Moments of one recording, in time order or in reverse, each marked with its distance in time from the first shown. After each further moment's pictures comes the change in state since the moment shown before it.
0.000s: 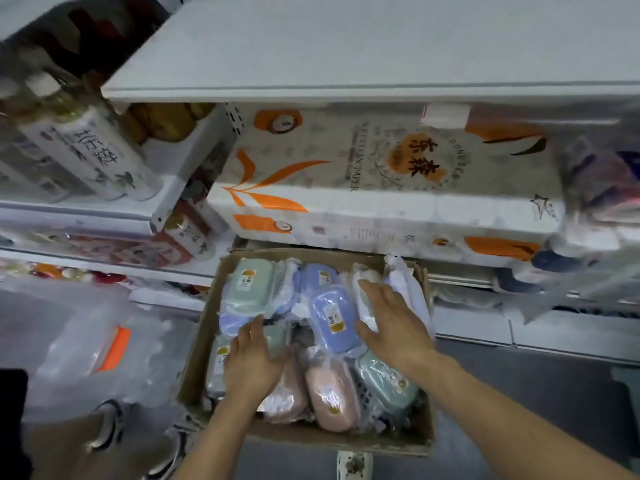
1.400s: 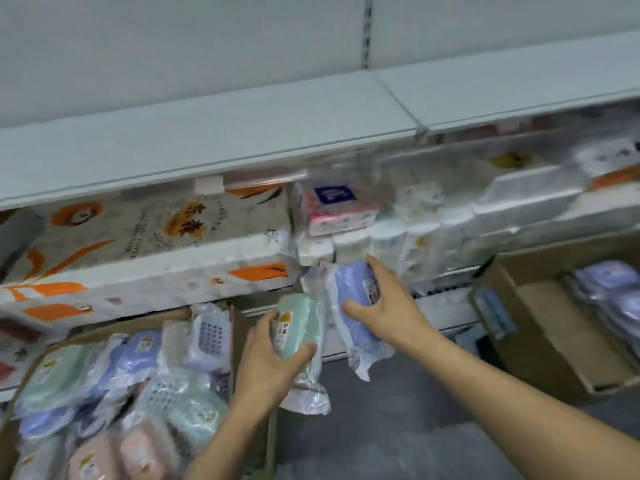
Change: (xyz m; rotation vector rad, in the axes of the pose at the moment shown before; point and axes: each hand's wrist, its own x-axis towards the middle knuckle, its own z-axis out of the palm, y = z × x) left_hand -0.184 0.339 0.090 -0.501 -0.054 0.443; right_hand -0.216 0.243 -0.204 0.488 0.426 0.299
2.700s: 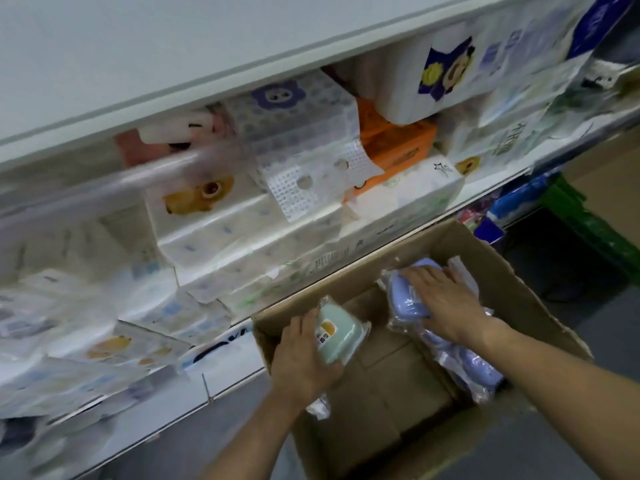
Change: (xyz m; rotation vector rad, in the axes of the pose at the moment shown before) left_hand 0.107 0.254 0.560 0.511 -0.521 0.322; right_hand 0.113 0.472 -0.453 -0.882 -0.157 0.167
